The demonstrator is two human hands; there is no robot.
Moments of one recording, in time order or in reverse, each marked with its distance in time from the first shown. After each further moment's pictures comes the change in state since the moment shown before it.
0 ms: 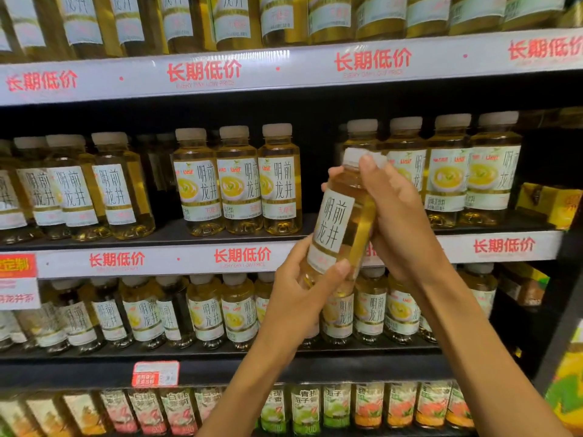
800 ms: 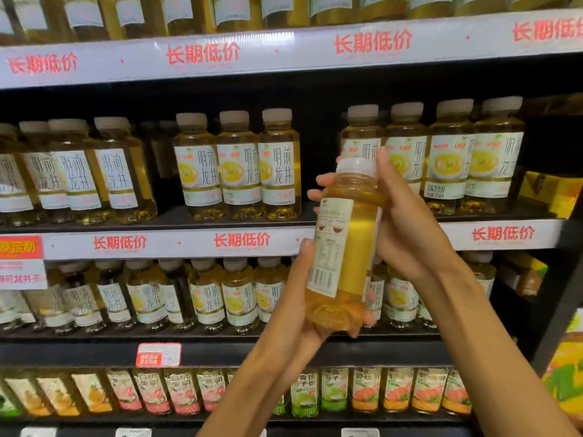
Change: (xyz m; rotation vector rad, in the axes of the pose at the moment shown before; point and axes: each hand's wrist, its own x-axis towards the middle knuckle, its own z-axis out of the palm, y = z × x) left_hand -0.027 0.000 0.011 -0.547 -0.159 -0.335; right_hand -0.014 -0.004 -0.009 0.256 -0.131 0.213
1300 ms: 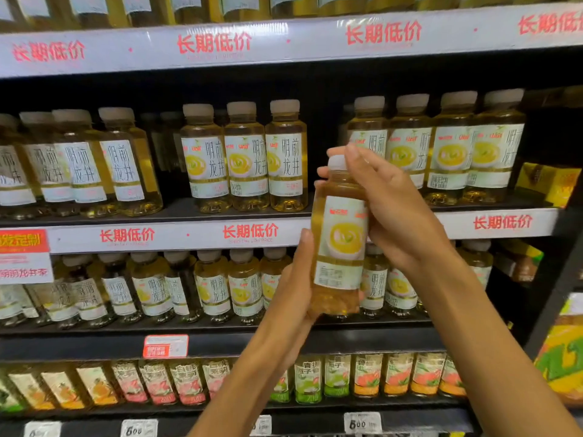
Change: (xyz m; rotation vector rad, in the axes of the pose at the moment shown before) left_hand -0.005 0.006 -0.014 0.160 0.074 0.024; right_hand 0.001 0.004 0.023 -0.247 0.106 -0.049
